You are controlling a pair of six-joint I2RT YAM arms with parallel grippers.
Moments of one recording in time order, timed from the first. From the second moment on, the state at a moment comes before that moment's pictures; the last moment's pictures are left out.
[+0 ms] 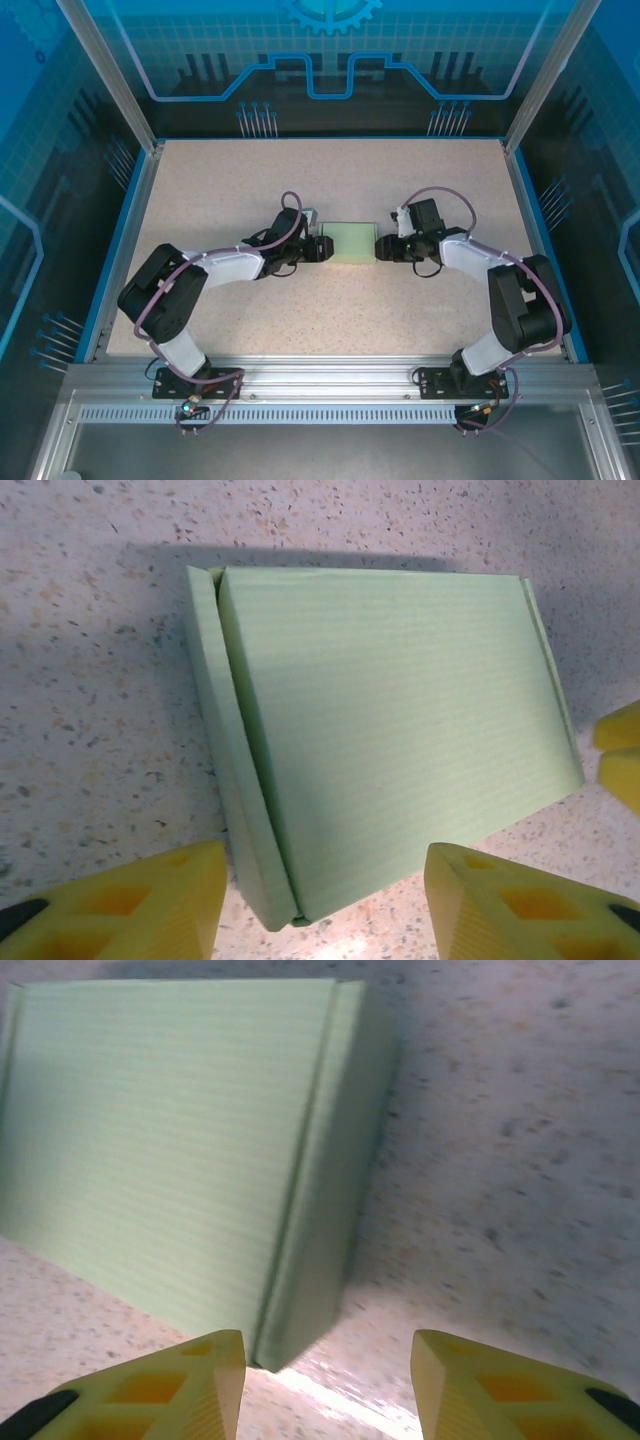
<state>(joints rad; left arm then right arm) -0.58 1.68 0.86 0.07 0.14 -0.59 0.27 1.54 0.83 -0.31 -0.30 0.27</state>
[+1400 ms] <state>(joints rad) -0.01 1.53 0.37 0.72 -0.05 -0.11 0.10 1.38 0.48 0.40 0.20 -0.04</state>
